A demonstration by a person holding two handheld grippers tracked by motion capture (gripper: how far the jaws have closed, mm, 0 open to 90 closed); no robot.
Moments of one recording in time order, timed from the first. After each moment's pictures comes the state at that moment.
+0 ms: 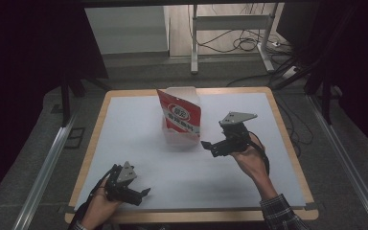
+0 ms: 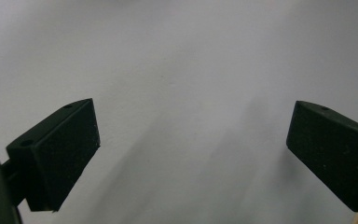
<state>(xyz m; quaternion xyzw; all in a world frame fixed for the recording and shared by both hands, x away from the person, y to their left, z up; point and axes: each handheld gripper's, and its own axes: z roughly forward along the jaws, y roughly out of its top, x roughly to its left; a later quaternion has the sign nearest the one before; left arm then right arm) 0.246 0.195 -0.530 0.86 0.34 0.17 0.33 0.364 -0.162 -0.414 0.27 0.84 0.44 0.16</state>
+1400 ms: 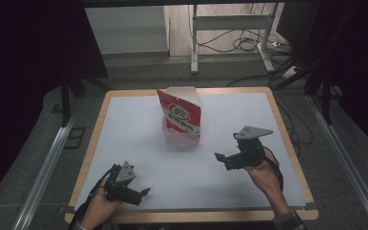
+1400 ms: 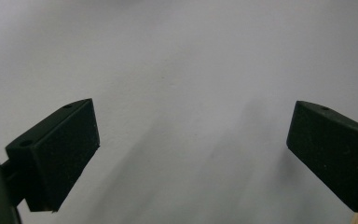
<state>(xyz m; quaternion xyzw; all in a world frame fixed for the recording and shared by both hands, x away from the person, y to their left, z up) 0.246 0.196 -0.529 0.86 0.34 0.17 0.34 0.337 -0.203 -0.437 0.30 0.84 0.43 0.17</state>
